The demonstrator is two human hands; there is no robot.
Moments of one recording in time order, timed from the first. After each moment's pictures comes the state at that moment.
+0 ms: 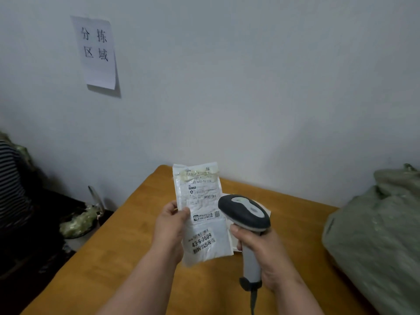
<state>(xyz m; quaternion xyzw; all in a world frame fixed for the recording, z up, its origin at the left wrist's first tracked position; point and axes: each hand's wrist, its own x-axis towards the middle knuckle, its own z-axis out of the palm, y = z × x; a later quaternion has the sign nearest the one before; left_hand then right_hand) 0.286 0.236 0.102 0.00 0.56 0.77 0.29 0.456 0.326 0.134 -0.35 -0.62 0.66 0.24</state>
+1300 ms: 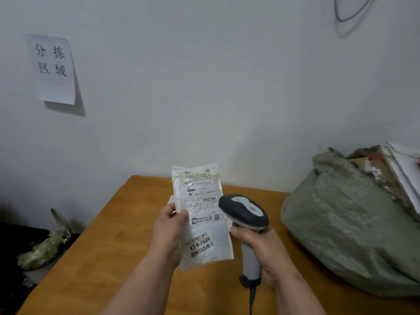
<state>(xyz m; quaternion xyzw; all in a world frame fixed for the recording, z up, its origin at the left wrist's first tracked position) 0.354 0.220 0.131 0.09 0.52 0.77 0.36 0.532 0.297 0.145 -0.38 -0.58 0.65 0.31</state>
